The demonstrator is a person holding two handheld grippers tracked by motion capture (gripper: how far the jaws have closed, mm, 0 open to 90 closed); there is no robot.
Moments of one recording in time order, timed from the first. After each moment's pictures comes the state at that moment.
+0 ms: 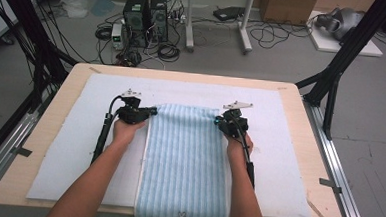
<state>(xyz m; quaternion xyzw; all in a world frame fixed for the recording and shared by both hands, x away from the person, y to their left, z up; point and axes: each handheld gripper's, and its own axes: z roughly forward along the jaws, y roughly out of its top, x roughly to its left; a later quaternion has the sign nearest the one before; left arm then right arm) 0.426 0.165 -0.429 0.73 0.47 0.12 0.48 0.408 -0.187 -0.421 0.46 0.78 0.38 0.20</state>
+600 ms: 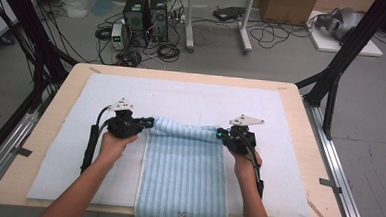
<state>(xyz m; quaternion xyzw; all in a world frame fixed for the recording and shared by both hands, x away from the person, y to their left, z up) 0.356 0.172 -0.407 0.75 0.39 0.11 0.52 0.343 -0.201 -0.407 0.41 0.79 0.41 0.19</state>
